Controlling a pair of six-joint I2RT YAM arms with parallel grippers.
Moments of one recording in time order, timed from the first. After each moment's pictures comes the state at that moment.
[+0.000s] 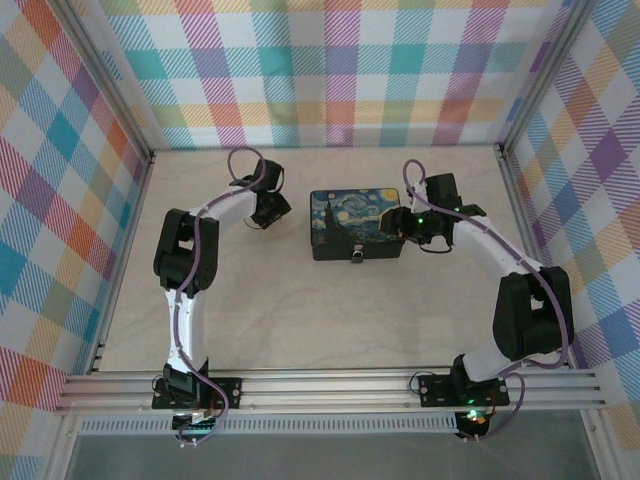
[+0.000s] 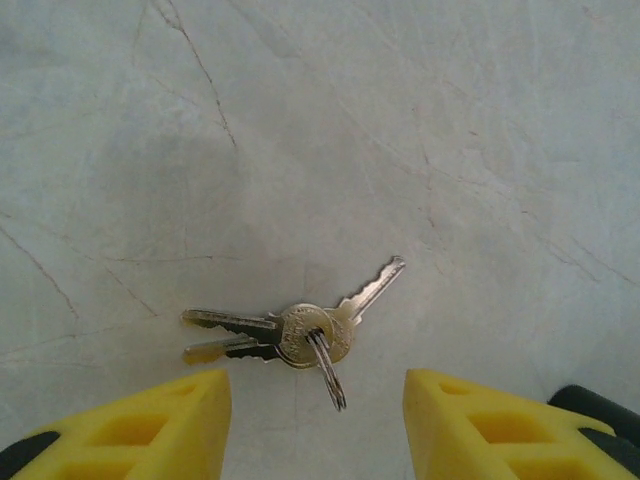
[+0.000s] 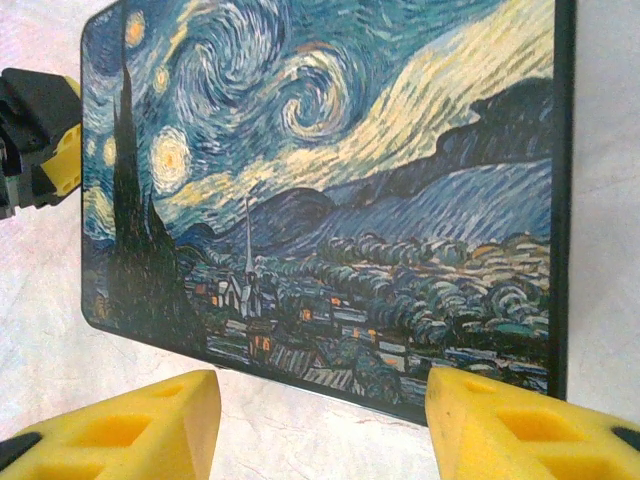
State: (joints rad) left arm -0.31 2.13 1.58 -0.54 -0.04 -0.92; right arm 0.21 1.53 1.08 -0.51 -0.45 0.41
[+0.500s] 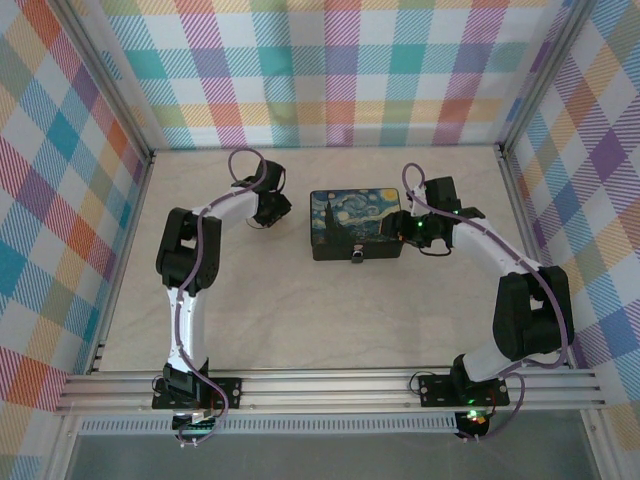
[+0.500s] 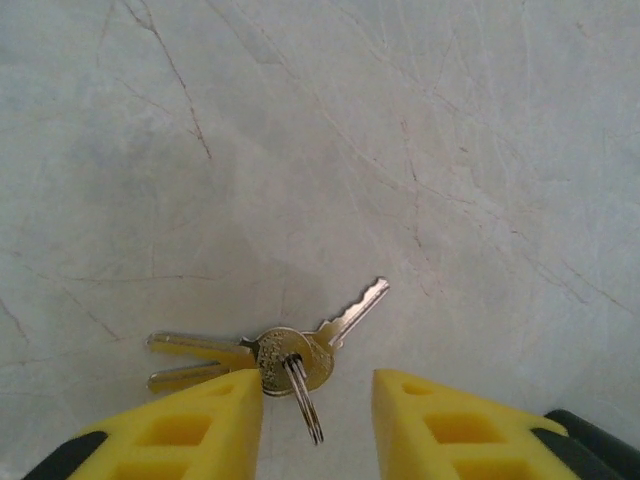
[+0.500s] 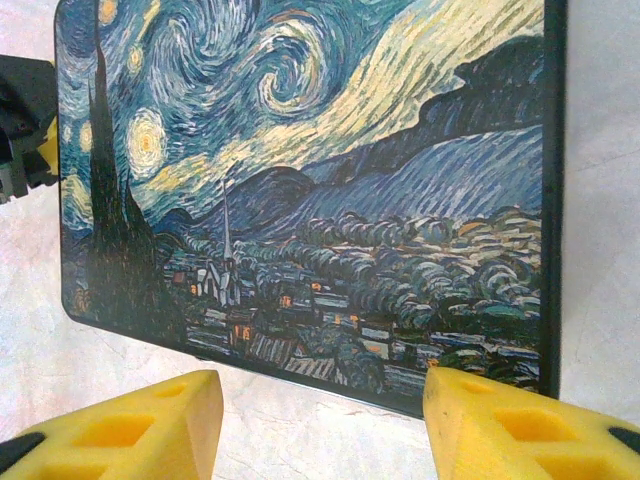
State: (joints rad) left arm -0.32 2.16 1.59 -0.50 -0.04 -0.95; right arm 0.22 1.53 1.05 -0.50 -0.45 0.41
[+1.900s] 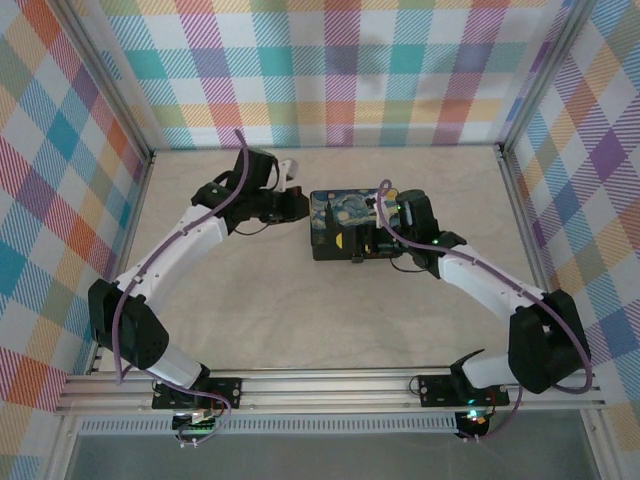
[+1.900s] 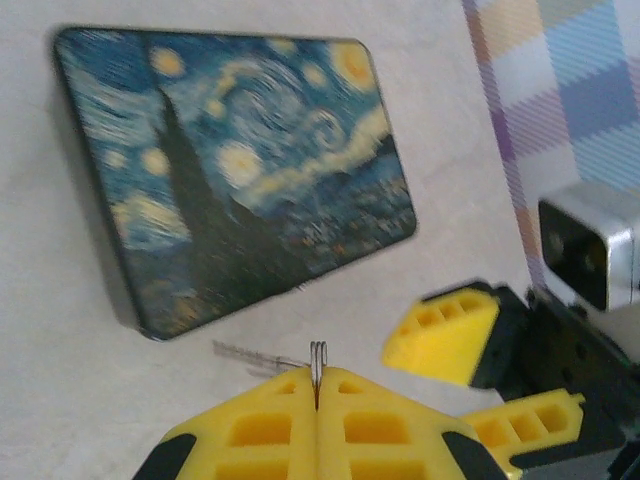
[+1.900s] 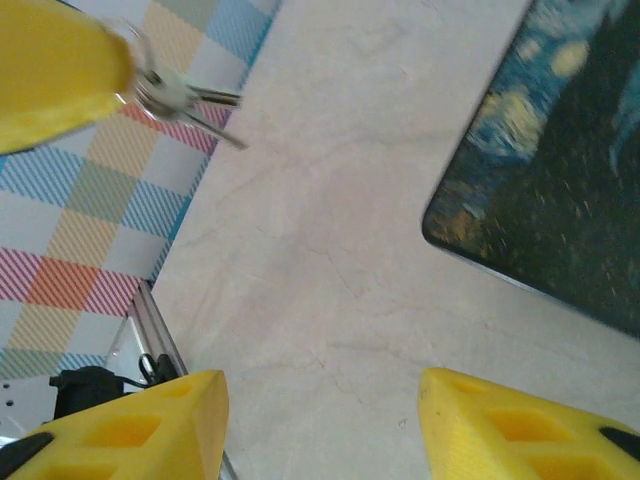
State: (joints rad) left arm -0.50 1.54 1.47 -0.71 0.41 -0.51; right arm 0.48 1.36 0.90 -0.11 -0.67 0.47
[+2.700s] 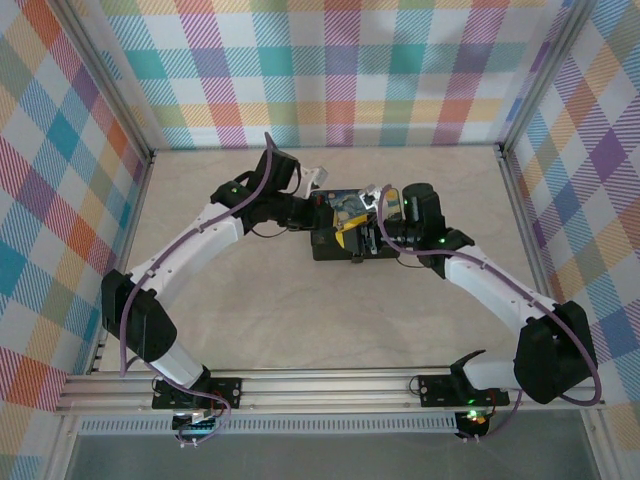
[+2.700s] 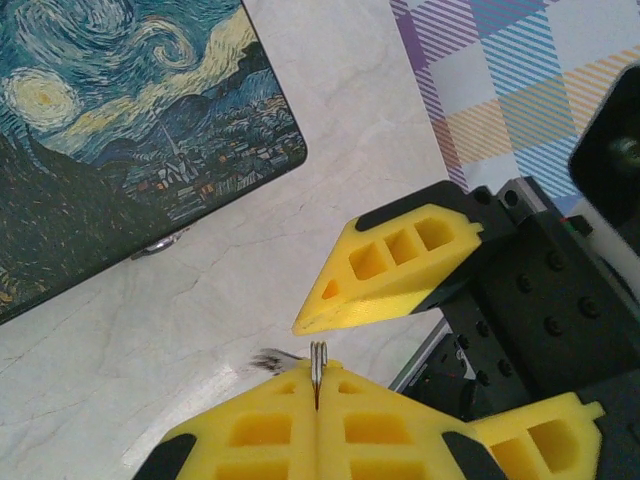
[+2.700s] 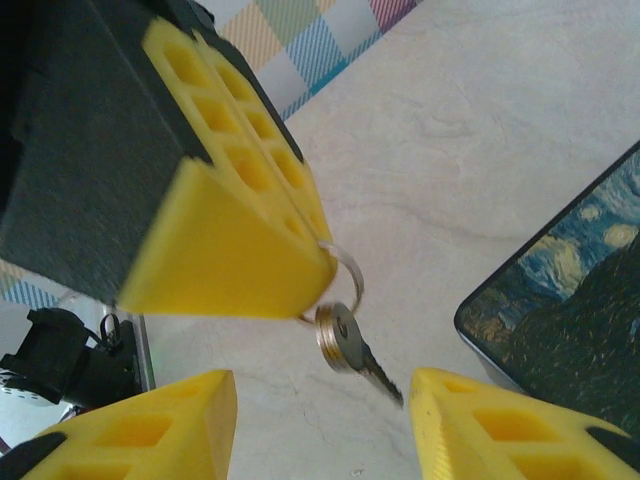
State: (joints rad) left arm -0.59 1.60 1.53 -0.72 0.55 -0.49; right arm 0.48 1.32 0.94 -0.10 -0.74 0.18
